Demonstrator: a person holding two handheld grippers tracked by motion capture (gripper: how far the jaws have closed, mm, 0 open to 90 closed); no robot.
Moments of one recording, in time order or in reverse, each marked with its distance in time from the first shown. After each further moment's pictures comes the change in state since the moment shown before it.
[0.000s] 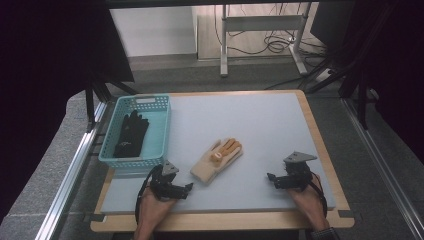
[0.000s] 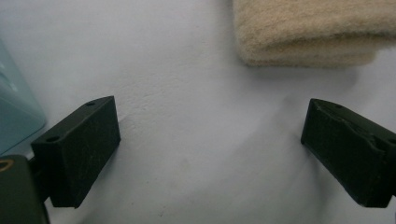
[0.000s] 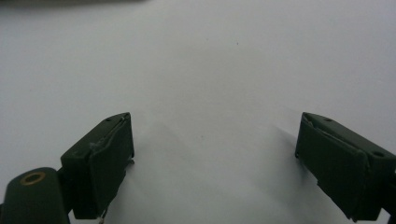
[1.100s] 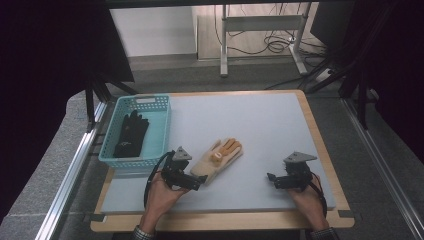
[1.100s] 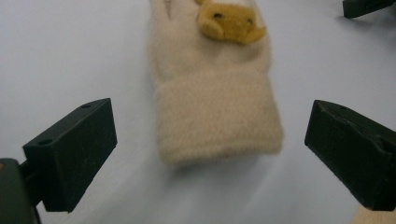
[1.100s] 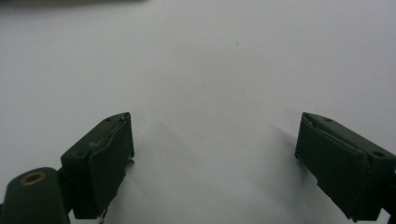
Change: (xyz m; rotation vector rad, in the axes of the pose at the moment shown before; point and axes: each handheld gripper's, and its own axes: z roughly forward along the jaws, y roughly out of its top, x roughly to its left) left arm -0.021 0.064 -0.009 -0.009 -0.146 0.057; right arm 0.000 0.000 0.000 -0.003 -0.003 -0.002
